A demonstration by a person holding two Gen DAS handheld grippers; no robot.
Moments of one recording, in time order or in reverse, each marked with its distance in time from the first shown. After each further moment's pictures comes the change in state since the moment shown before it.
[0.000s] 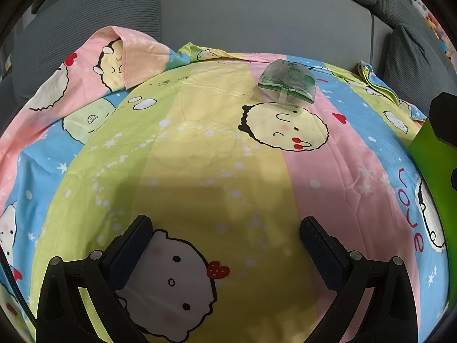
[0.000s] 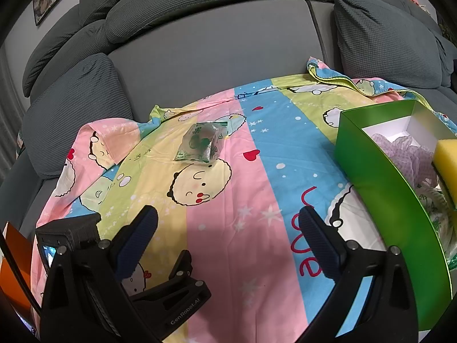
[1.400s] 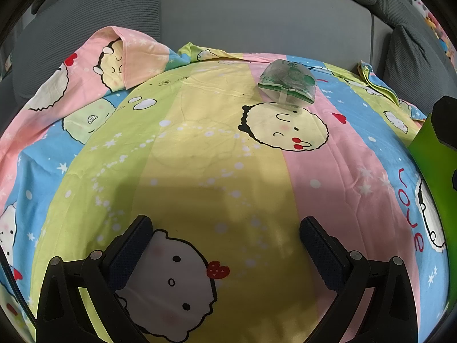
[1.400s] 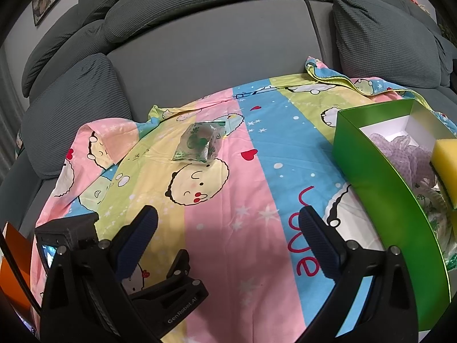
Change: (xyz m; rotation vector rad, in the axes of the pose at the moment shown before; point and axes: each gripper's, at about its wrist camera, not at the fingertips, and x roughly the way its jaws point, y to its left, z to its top) left arm 0.000 -0.001 0.000 -0.001 0.000 0.001; right arm -0.001 -0.003 0.000 0.001 0.003 -0.003
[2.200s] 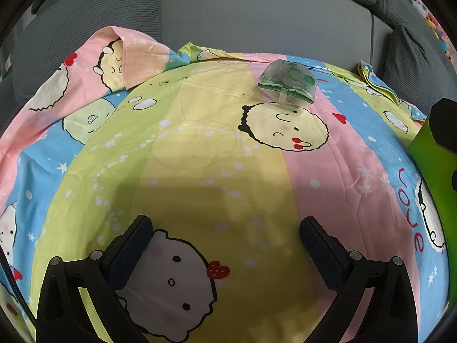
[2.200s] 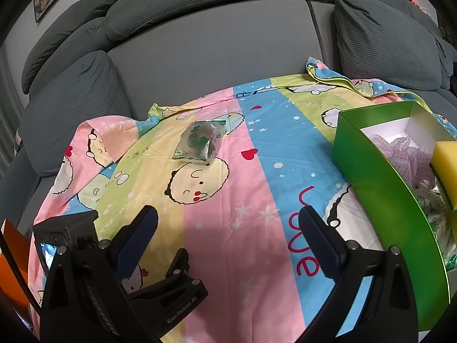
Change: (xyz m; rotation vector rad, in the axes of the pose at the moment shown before) left arm 0.000 0.000 0.000 0.000 0.000 0.000; right arm 0.001 -0.001 -0.001 -0.015 0.002 -0.005
